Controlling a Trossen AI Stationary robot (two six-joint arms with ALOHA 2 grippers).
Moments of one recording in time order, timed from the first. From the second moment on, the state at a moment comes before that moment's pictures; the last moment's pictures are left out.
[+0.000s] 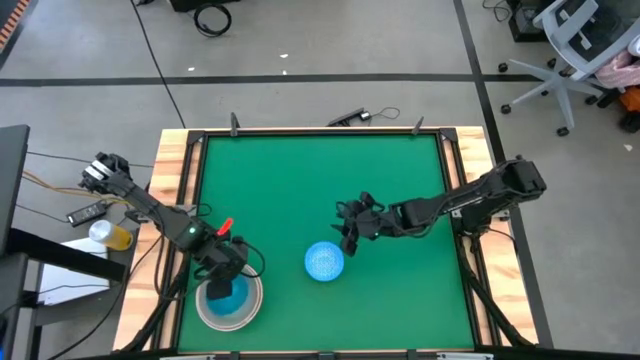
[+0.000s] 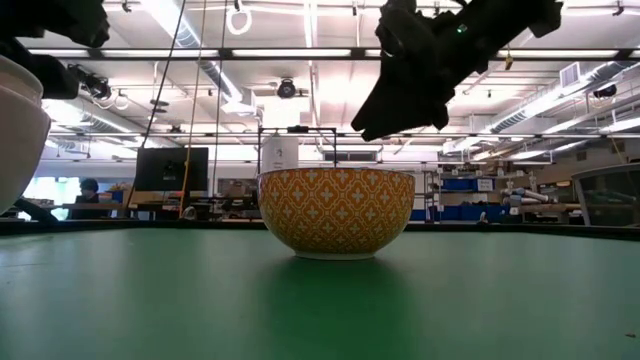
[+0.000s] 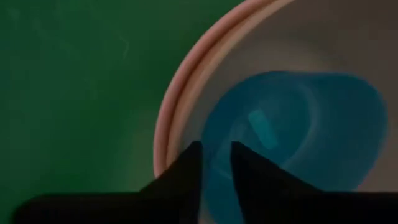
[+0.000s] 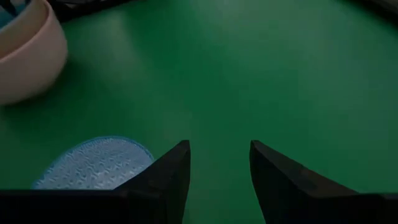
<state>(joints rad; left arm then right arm) -0.59 1.24 0.89 -0.97 0.08 -0.79 0.19 1.55 0.90 -0.05 0.41 0.48</state>
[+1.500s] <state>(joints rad) -0.21 1.47 1.17 -0.57 -0.69 -0.18 0.25 1.76 0.90 0.46 1.07 -0.03</state>
